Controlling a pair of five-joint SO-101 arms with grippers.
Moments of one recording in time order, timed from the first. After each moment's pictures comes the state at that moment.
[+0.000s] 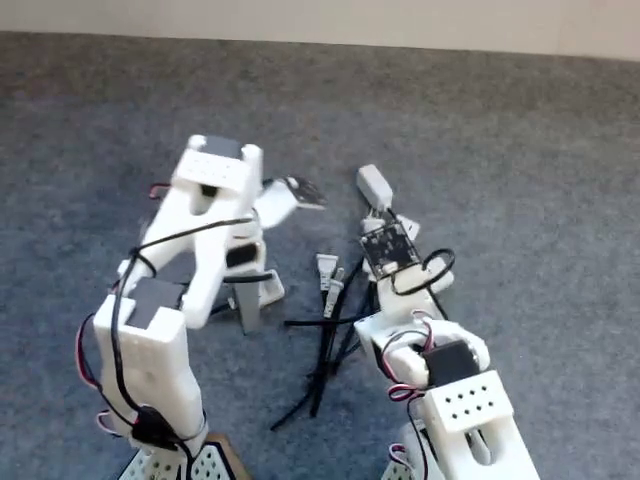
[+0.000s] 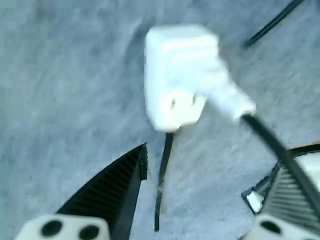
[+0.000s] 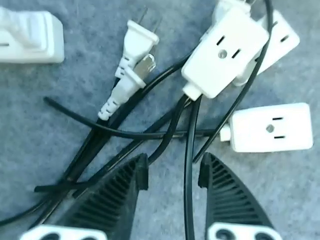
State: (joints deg) left arm 6.5 22.9 -3.6 98.9 -46.9; right arm -22.8 -64.9 73.9 55.5 8.1
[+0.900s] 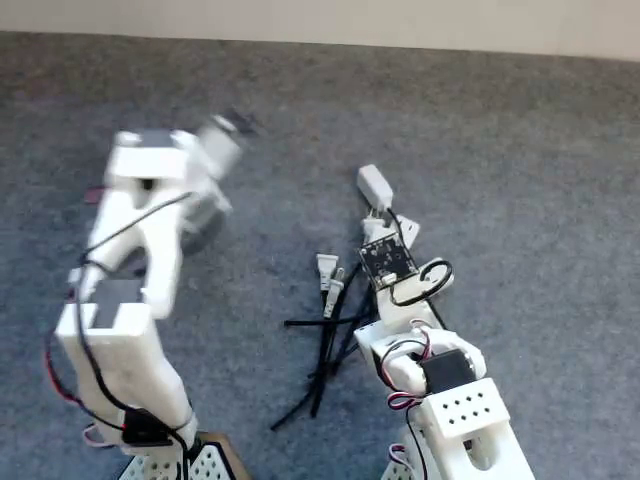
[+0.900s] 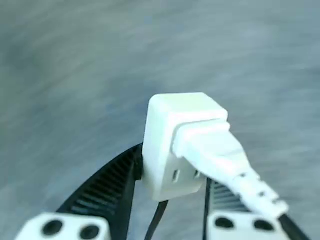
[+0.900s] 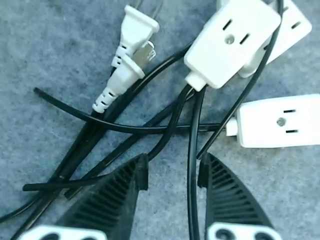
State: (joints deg) left arm -10.0 21.6 -6.5 71.7 -39.7; right arm -22.8 -66.9 80.1 51.7 8.3
